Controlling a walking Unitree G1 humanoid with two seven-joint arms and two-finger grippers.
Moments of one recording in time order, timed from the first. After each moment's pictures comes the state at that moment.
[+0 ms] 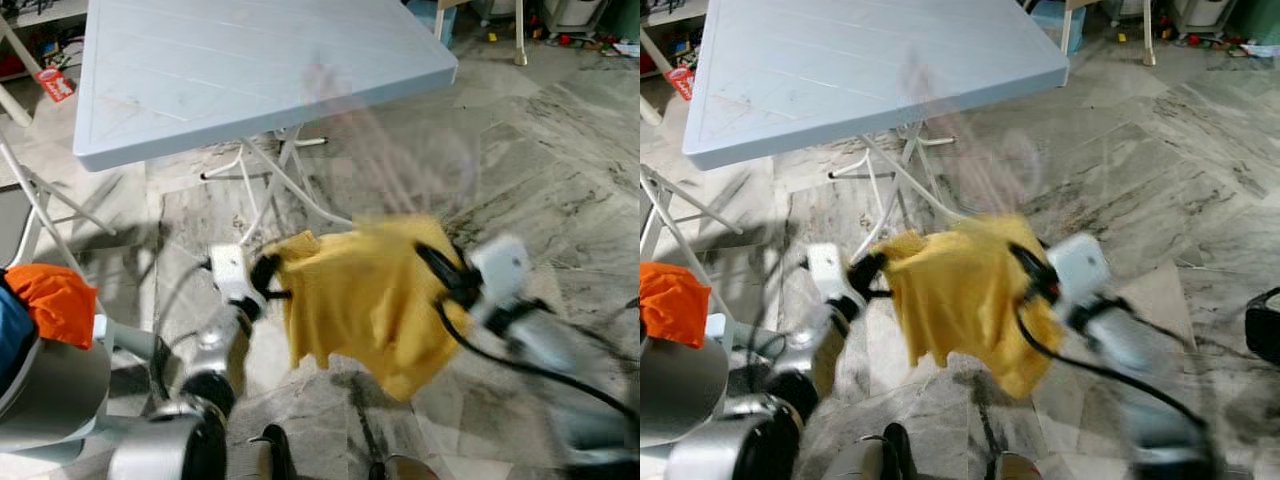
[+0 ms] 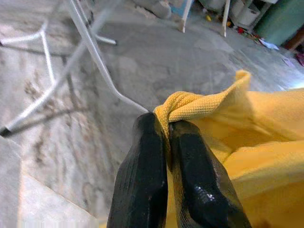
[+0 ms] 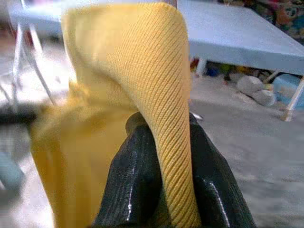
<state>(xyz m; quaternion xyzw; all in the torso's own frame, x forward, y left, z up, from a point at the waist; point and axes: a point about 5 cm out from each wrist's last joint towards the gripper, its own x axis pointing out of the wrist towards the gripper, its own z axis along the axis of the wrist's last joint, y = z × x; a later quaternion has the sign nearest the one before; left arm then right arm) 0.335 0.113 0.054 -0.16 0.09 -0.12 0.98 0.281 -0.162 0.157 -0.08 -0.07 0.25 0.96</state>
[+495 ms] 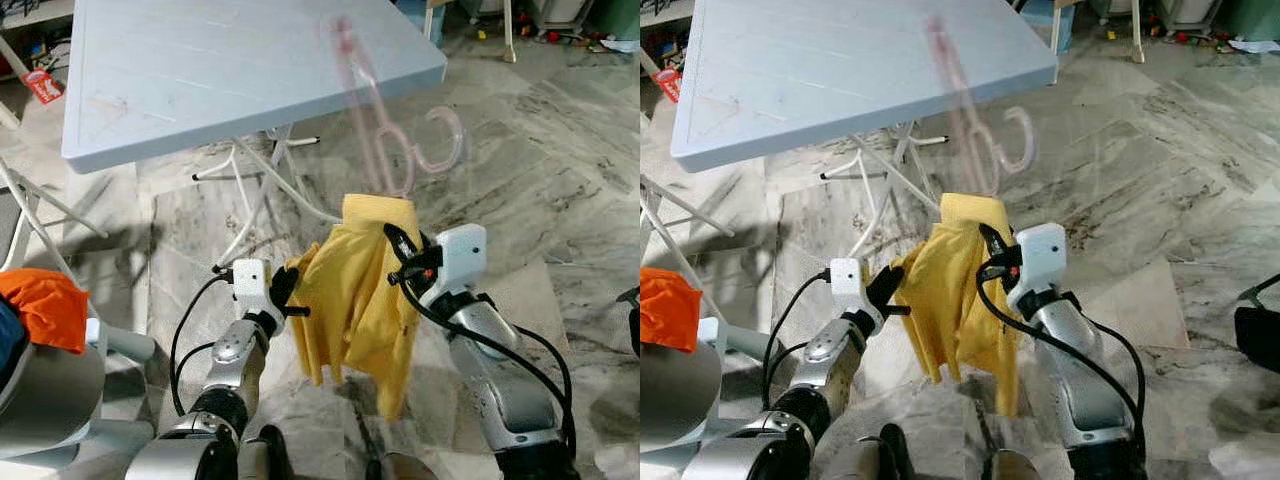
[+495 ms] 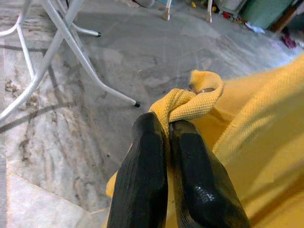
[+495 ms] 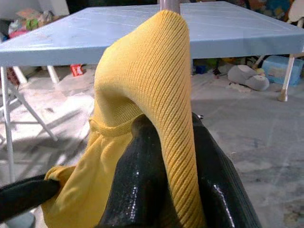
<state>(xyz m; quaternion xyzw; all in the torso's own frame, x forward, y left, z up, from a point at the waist) 0.326 0.098 0.048 -0.12 0.09 -0.15 0.98 0.296 -0.127 0.147 -0.01 -0.07 0.19 0.98</state>
